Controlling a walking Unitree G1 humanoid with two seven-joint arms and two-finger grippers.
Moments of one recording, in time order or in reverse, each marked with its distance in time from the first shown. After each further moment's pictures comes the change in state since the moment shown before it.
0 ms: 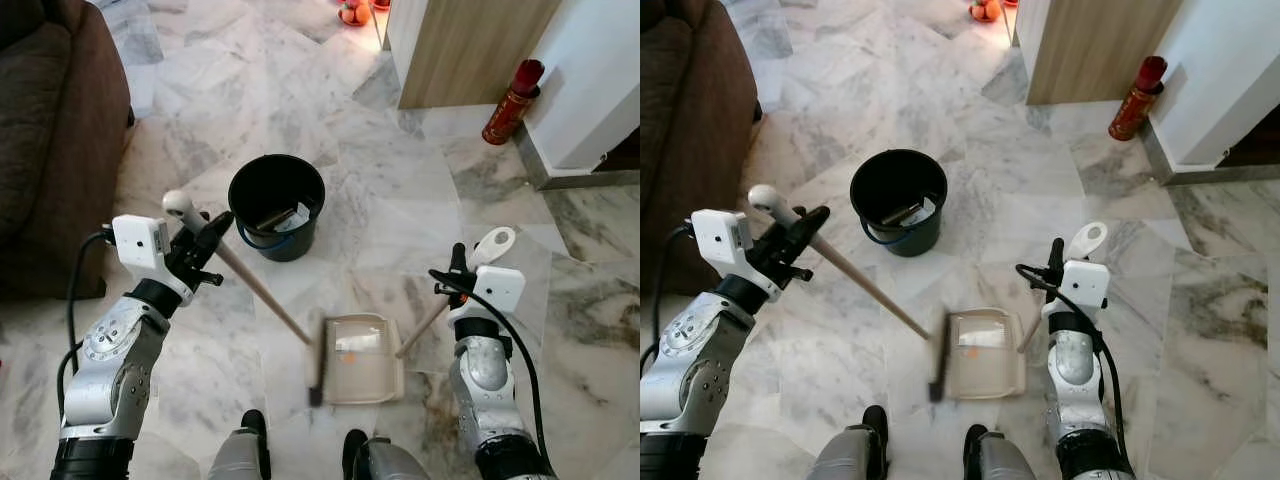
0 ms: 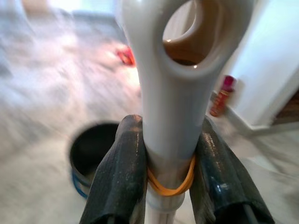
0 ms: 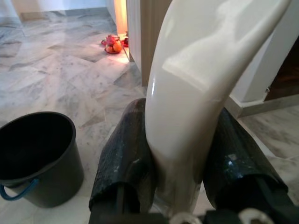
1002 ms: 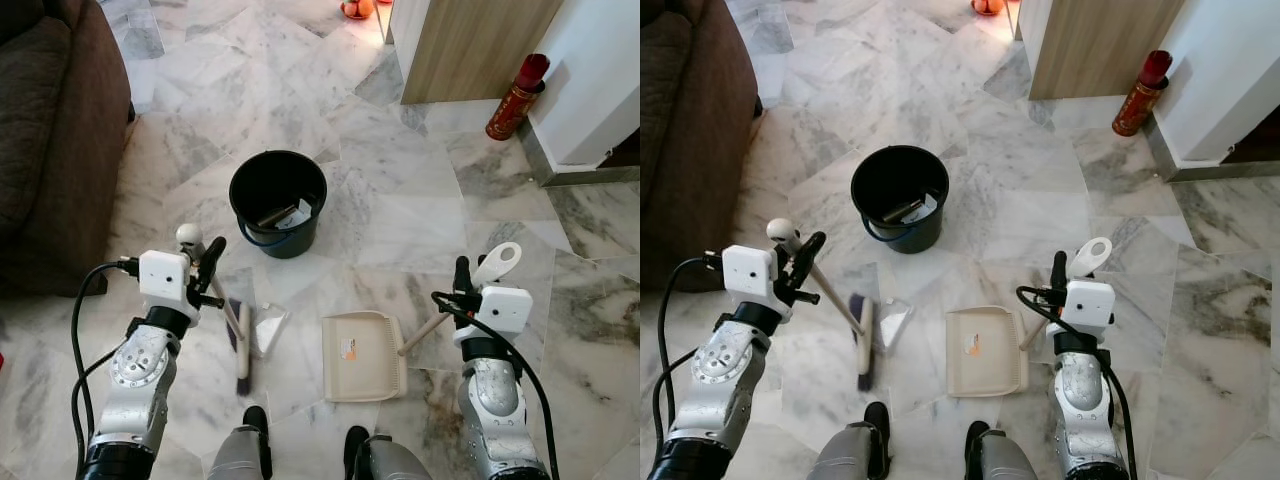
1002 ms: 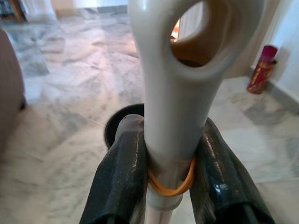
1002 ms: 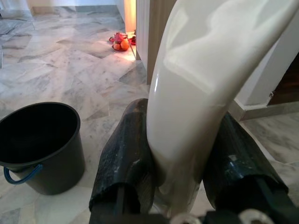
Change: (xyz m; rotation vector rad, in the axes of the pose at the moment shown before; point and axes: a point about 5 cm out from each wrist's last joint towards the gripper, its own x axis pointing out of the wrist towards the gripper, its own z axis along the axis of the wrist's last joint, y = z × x) left arm -0.009 0.008 -0.058 0.072 0.052 0.091; right arm -0.027 -0.009 0.002 -0.059 -0.034 0.044
